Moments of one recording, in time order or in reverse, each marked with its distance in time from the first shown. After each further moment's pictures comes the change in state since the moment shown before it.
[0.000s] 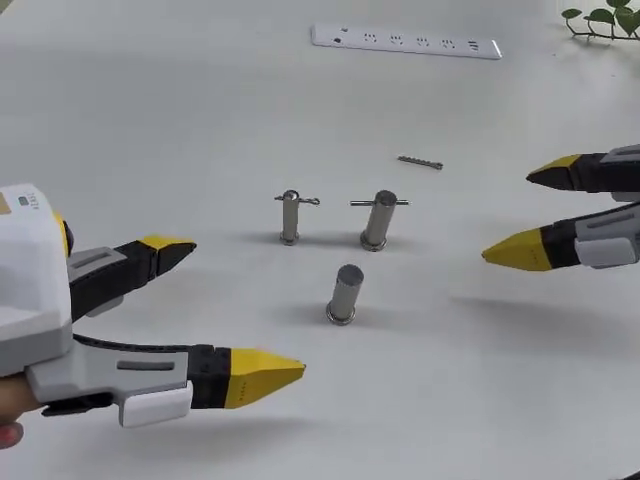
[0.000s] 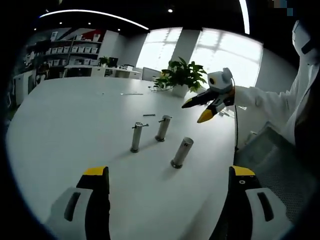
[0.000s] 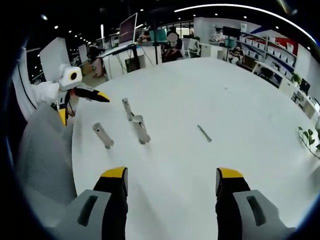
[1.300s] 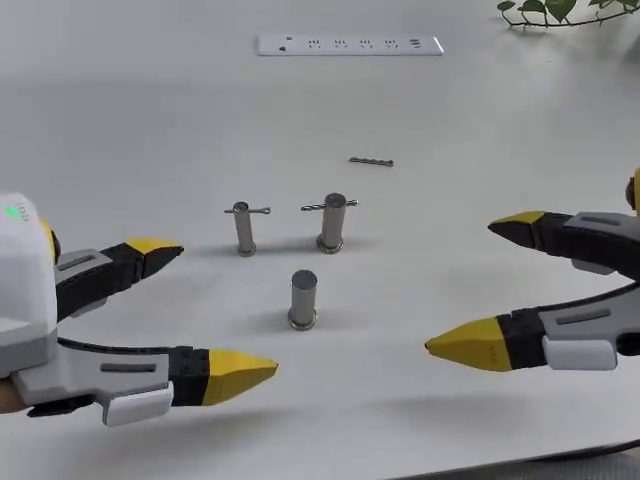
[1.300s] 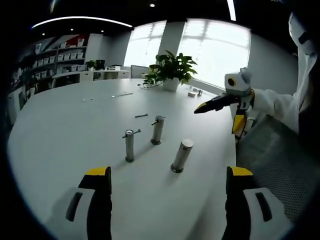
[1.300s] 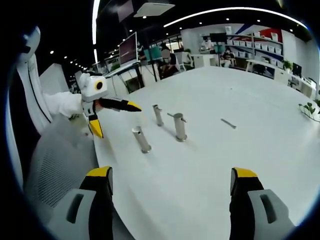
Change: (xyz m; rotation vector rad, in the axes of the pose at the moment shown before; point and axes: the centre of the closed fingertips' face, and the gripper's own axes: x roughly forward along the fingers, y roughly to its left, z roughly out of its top) left arm 0.020 -0.002 0.011 0.116 0.044 -0.042; right arm -0.023 0.079 -0.020 0.170 -0.165 0.032
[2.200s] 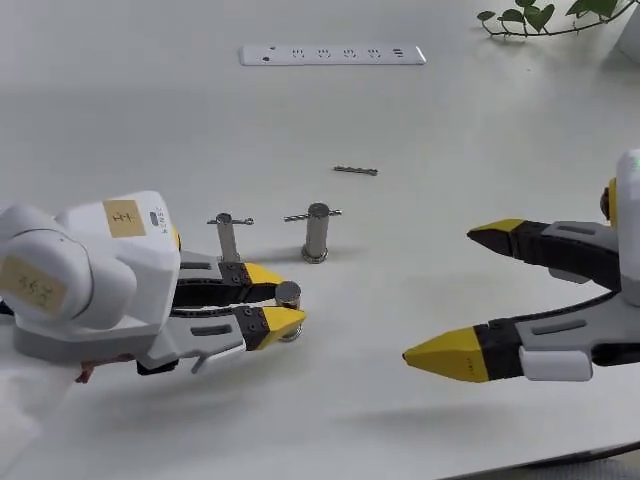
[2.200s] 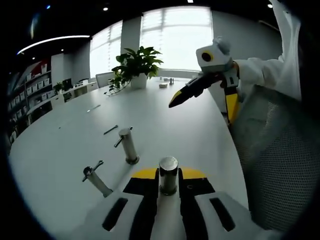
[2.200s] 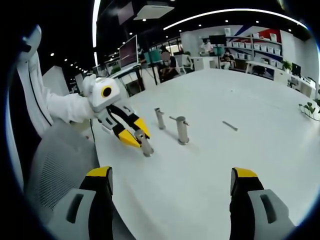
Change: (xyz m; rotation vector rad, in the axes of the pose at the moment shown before) left arm 0.062 -0.031 0.004 0.311 0.081 -0.176; right arm 0.001 0.006 0.004 0.010 -0.031 0.004
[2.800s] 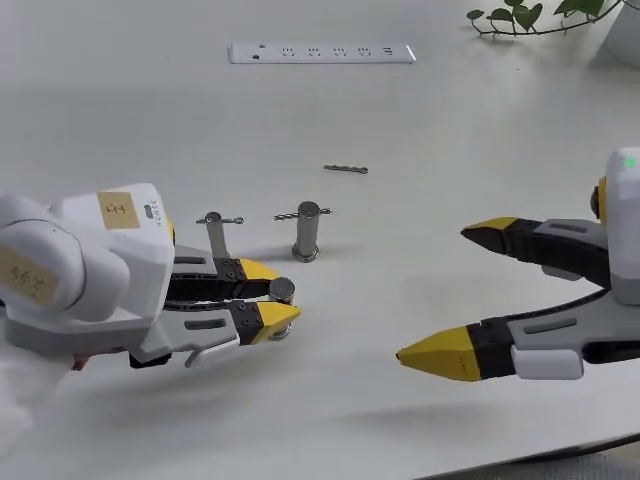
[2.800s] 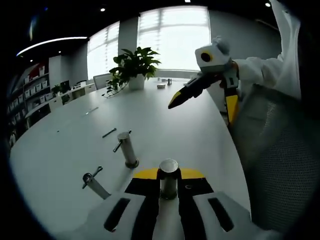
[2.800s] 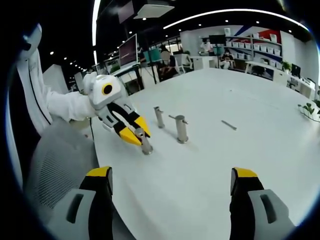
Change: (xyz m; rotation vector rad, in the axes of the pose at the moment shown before) left arm 0.004 0.000 0.005 0.027 -0.010 -0.014; right arm -0.001 -0.002 -0.002 -0.007 0.007 -0.011
